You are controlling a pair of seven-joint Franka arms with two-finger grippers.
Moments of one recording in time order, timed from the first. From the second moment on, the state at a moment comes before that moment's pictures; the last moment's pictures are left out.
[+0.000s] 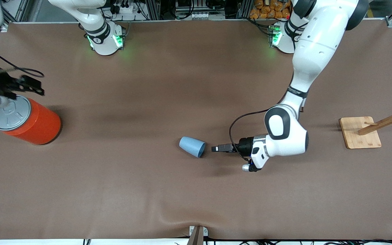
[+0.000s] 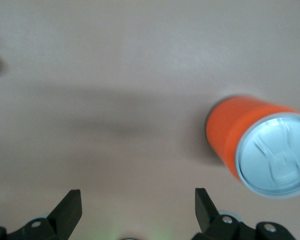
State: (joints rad) left arm -0.32 0.82 -0.10 -1.47 -1.25 2.20 0.37; right arm -0.03 -0.01 -0.04 -1.64 0.02 1.50 -0.16
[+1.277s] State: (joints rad) left arm -0.42 0.94 -0.13 -1.41 -1.34 2.20 0.59; right arm 0.05 -0.04 -0.08 -1.55 0.03 1.41 -0.02
